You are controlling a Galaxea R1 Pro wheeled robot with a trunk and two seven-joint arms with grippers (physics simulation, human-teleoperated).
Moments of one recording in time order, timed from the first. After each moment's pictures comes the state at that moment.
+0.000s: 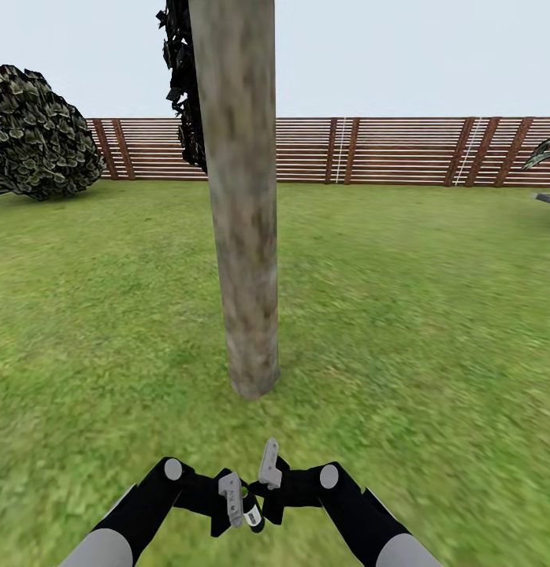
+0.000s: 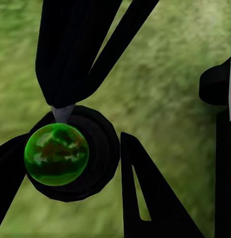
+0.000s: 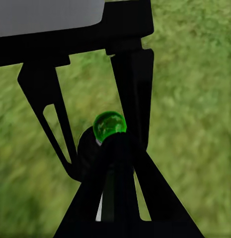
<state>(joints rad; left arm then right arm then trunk) -0.53 -0.01 -0.11 -0.64 -0.68 -0.12 -1.08 -0.52 0.15 0.33 -0.65 0.54 -0.14 0.78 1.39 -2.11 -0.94</state>
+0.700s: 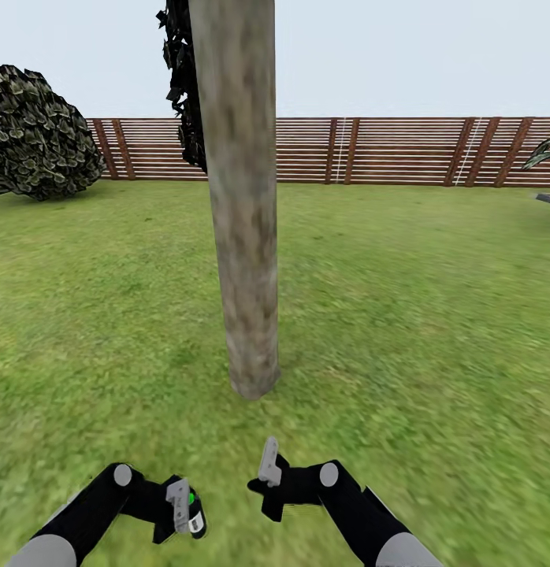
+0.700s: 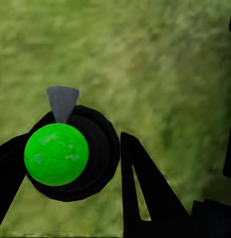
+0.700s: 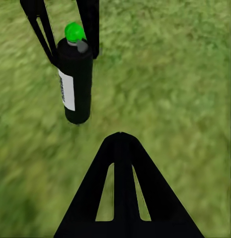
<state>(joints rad) -0.52 0.18 -0.11 -0.62 -0.69 -0.13 -1.08 -0.53 0.15 0.33 -0.66 0.54 -0.14 0.78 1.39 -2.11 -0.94</state>
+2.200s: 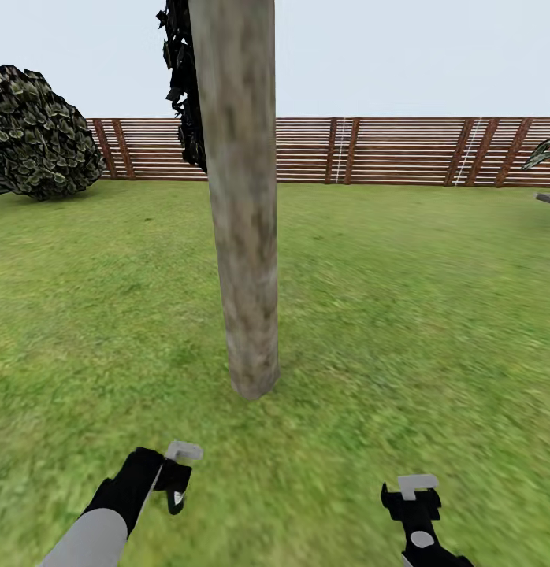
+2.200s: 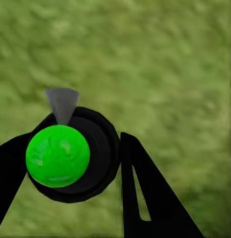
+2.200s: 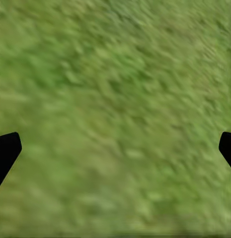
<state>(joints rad) -0.61 -0.03 0.34 -0.55 -0.60 0.56 -0.36 -0.52 -0.05 -0.04 -0.15 0.23 -0.32 -0.34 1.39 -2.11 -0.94</state>
